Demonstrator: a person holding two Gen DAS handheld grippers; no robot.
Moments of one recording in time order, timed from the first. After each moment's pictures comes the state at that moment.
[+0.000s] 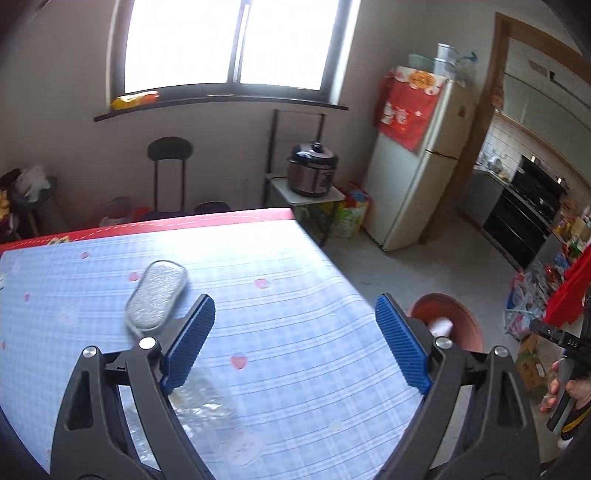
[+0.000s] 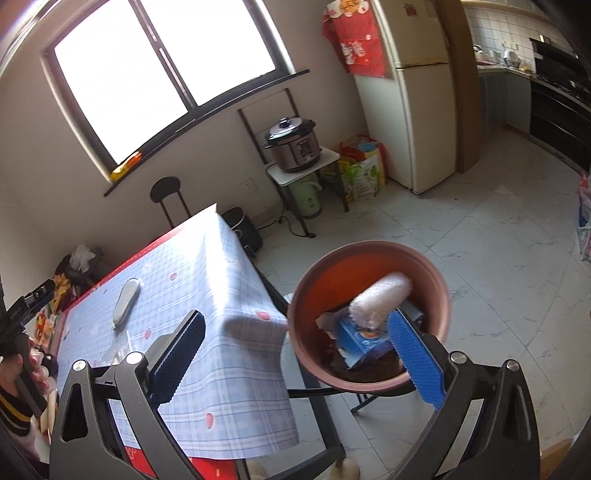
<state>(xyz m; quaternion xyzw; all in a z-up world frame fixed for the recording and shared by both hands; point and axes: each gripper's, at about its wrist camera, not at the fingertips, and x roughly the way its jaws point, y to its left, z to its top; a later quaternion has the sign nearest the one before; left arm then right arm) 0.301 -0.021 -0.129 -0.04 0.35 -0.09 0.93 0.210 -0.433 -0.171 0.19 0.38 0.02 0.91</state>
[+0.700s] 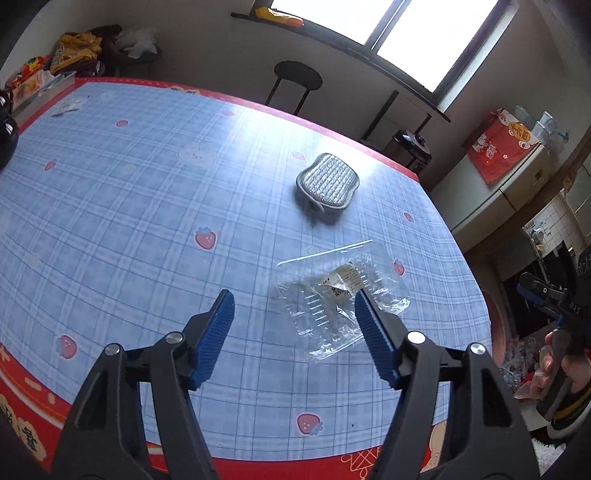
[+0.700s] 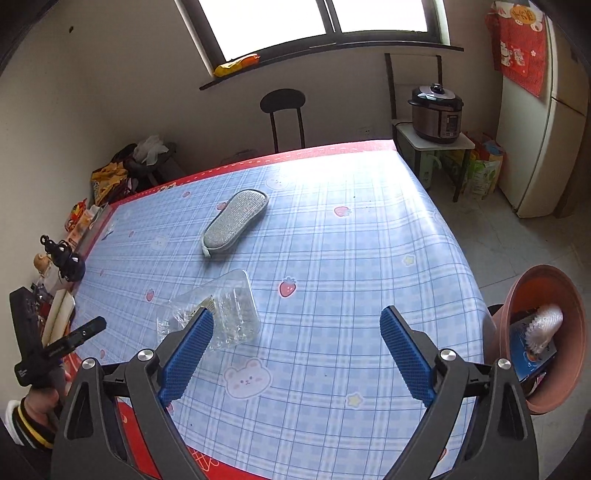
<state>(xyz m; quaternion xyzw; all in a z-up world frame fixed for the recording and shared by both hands) 0.218 0.218 -0.255 -0.22 0.44 0.00 0.87 0.285 -0.132 -0.176 0.06 0.45 0.18 0.87</state>
